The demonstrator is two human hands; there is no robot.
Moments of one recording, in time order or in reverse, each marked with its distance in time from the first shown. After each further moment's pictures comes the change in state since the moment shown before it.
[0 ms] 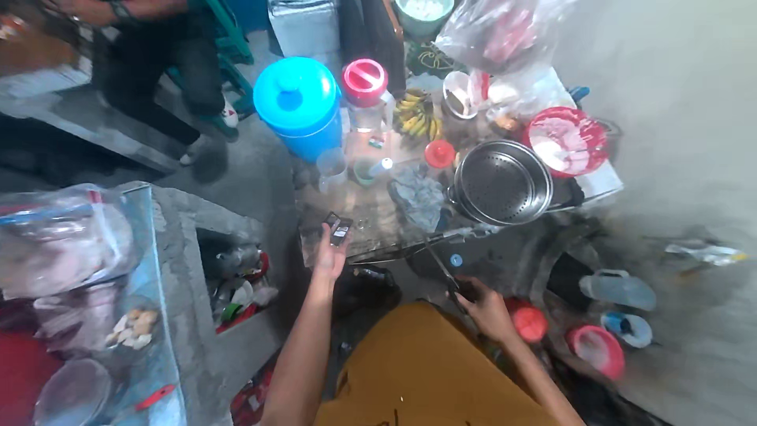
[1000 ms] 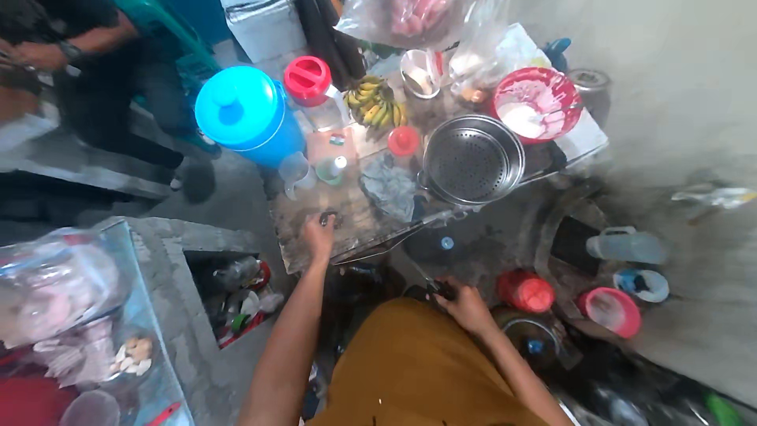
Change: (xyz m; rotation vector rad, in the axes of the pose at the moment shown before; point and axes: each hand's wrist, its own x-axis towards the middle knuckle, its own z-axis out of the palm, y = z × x) left_hand 0.032 -0.028 0.063 1.705 0.107 0.338; right_hand -0.002 0.050 0.004 -0.056 -0.161 0.124
